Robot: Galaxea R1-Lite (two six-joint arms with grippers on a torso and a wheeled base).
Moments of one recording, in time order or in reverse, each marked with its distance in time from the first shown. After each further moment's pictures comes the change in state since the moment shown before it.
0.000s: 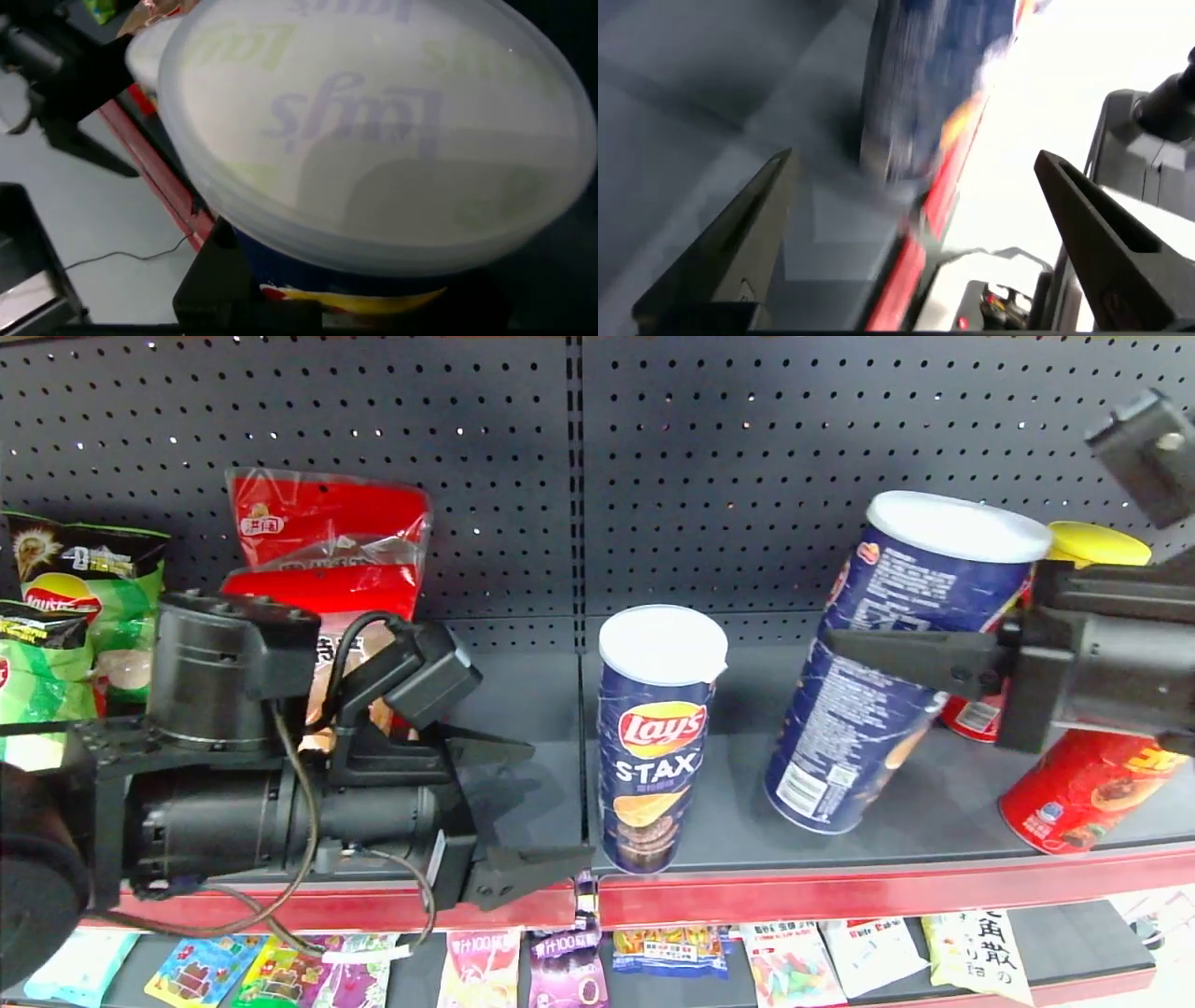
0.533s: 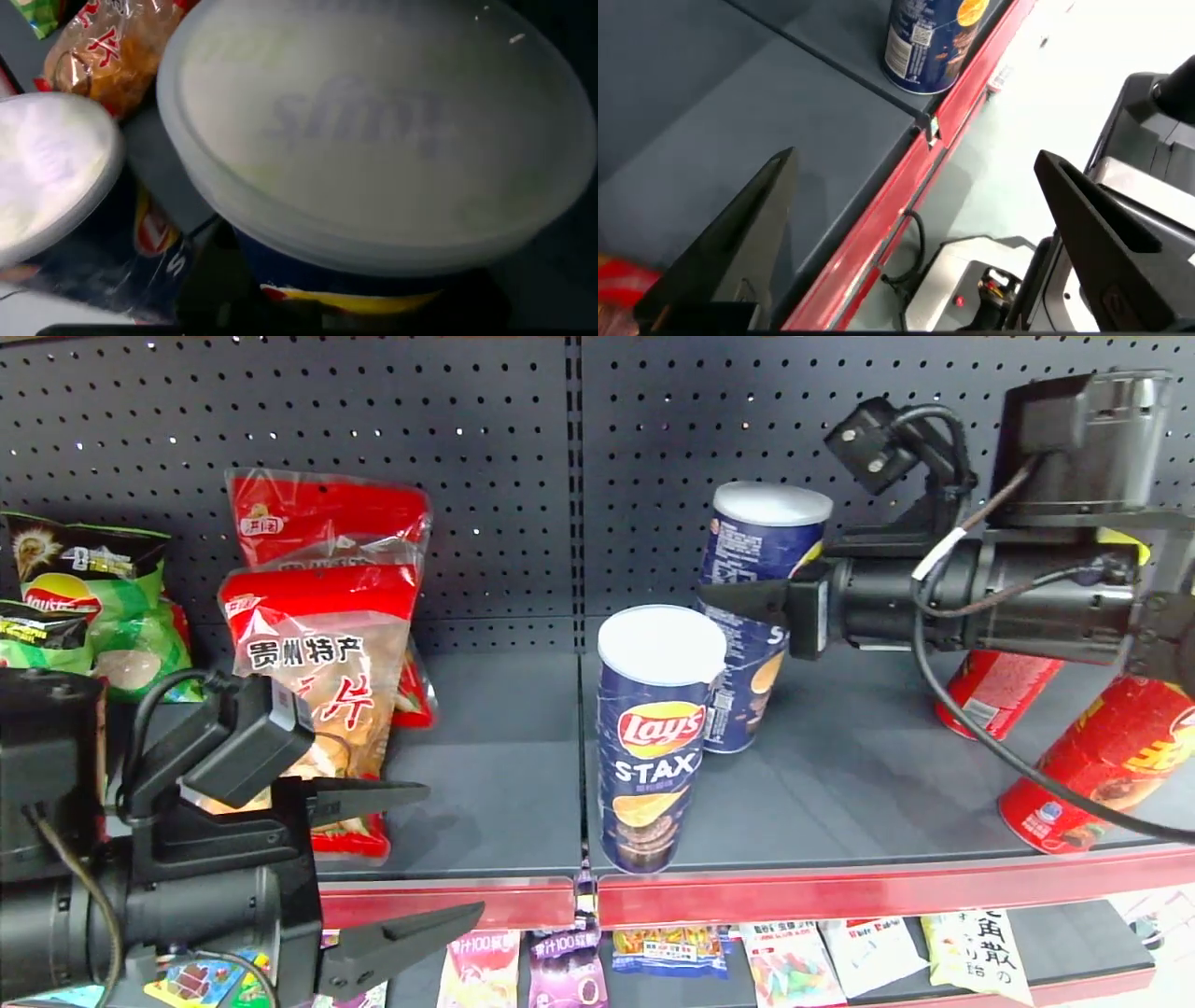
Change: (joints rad) left arm 0.111 -0.247 0.221 0.004 0.004 -0.018; right arm -0.001 0.340 -0.288 -0.029 0.005 -0.024
